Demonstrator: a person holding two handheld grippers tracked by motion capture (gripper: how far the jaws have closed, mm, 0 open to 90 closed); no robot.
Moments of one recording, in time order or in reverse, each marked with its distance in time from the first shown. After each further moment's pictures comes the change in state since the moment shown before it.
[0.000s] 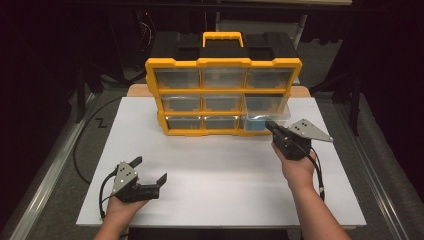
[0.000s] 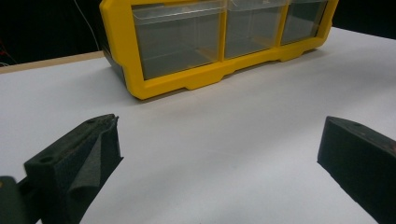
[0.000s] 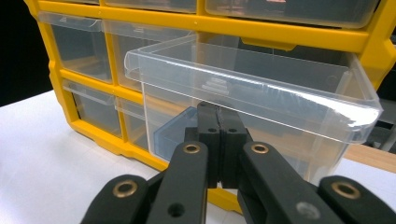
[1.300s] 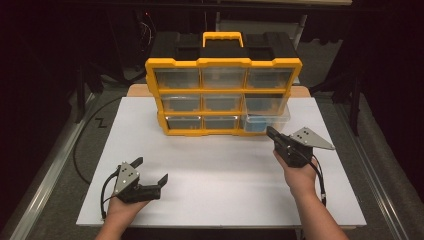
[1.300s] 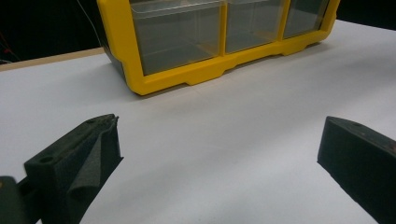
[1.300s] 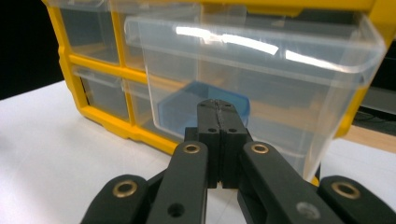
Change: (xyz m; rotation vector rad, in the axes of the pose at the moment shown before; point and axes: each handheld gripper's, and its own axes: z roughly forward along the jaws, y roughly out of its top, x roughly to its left) left arm -0.003 -0.001 0.002 0.015 0.011 0.009; right arm -0.003 -0.020 -0.007 0.005 0.034 0.015
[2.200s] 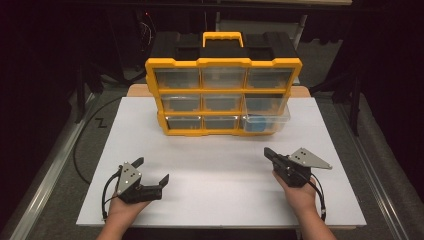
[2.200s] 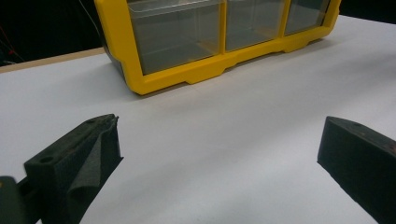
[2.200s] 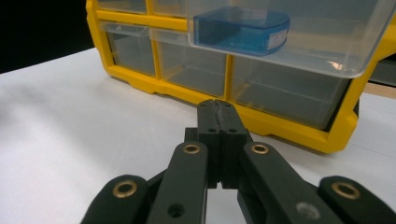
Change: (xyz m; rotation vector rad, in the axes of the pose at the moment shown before) left arm -0.004 0.000 0.002 0.013 0.014 0.018; right arm 0.010 -0.049 -0.017 0.062 0.073 0.019
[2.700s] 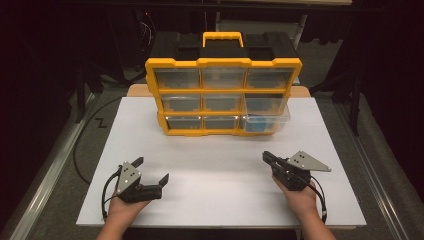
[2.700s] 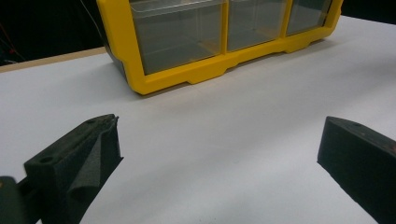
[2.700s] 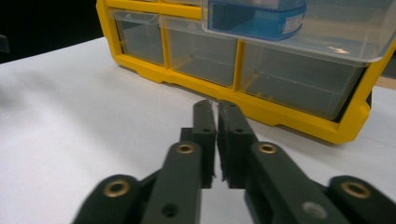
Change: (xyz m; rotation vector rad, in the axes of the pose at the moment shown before) left arm 0.001 0.001 0.000 0.001 0.004 -0.004; right arm 0.005 -0.006 -0.004 0.028 0.026 -0.015
